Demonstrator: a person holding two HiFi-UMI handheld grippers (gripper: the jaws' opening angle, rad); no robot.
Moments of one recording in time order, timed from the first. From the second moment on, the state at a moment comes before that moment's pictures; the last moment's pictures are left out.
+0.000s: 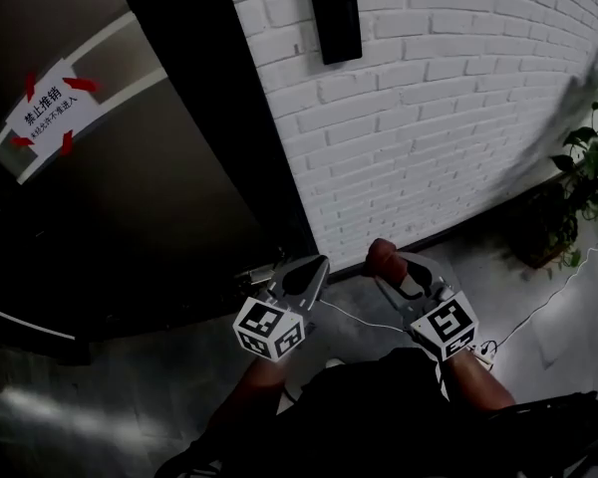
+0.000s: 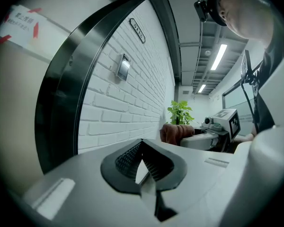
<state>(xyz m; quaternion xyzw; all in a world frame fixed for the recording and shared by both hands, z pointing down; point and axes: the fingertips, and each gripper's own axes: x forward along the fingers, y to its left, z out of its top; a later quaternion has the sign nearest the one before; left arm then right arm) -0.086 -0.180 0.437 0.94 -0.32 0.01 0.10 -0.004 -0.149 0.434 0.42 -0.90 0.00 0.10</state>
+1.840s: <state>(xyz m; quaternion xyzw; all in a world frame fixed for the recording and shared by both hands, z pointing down) -0.109 -0.171 0.450 0.88 -0.47 0.00 0.10 -0.011 -0.396 0.081 0.47 -0.78 -0.39 0.12</state>
